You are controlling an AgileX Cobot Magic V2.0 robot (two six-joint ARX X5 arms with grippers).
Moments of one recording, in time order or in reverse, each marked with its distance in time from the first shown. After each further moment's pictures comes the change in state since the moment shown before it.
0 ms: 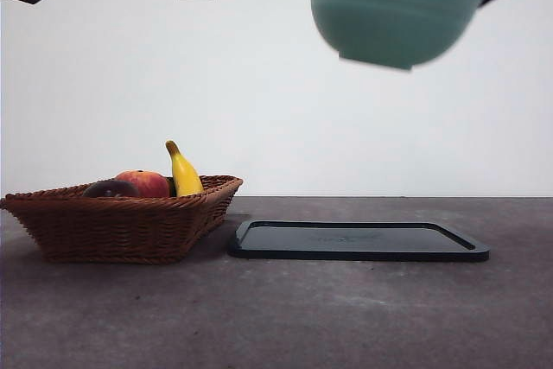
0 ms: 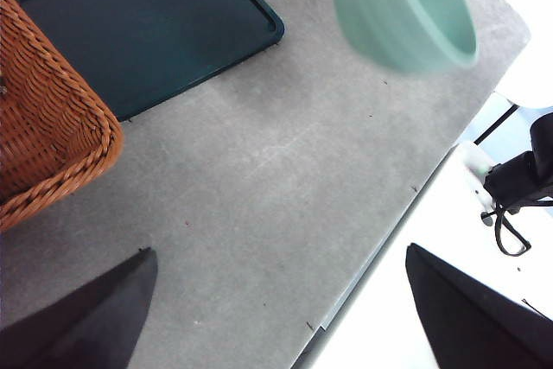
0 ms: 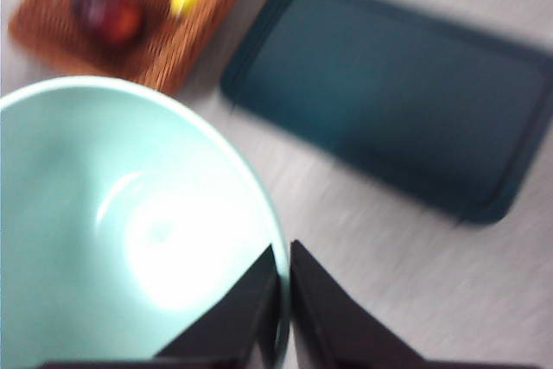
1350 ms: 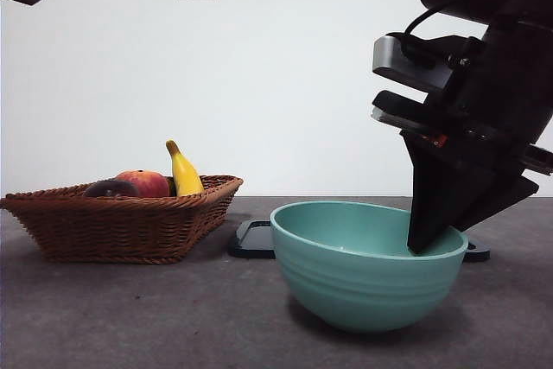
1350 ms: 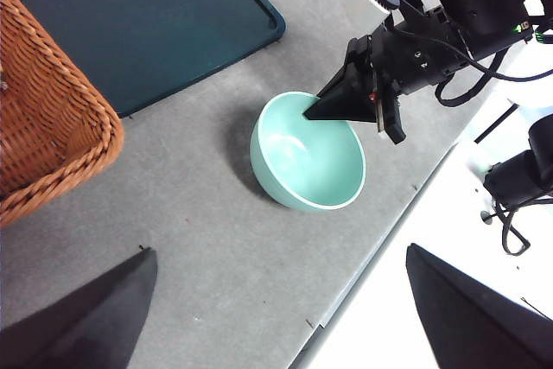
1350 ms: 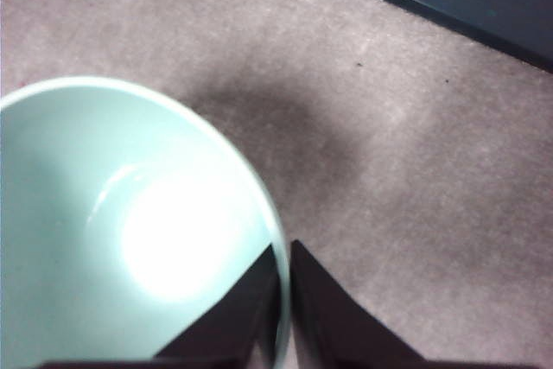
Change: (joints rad) left arm 0.000 0.000 0.000 -0.007 0.000 0.000; right arm 0.146 0.201 -0.393 0.426 0.082 0.110
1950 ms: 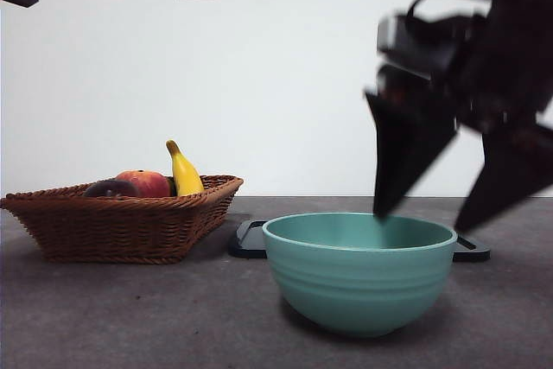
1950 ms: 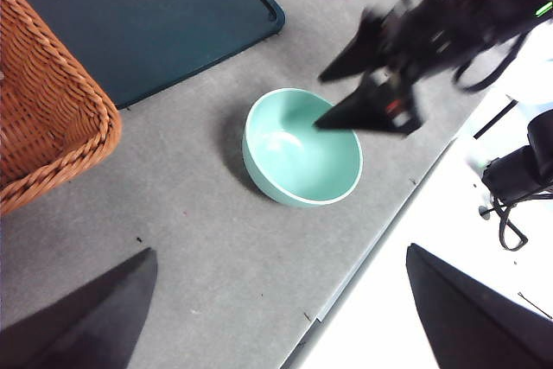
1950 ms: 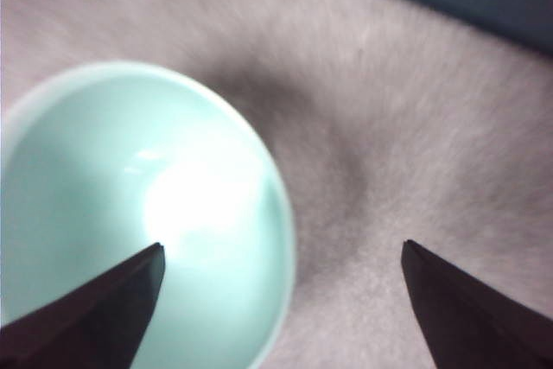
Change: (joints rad) left arm 0.000 0.000 0.000 -0.016 0.000 0.002; right arm 0.005 -0.058 0.058 -0.119 0.000 0.024
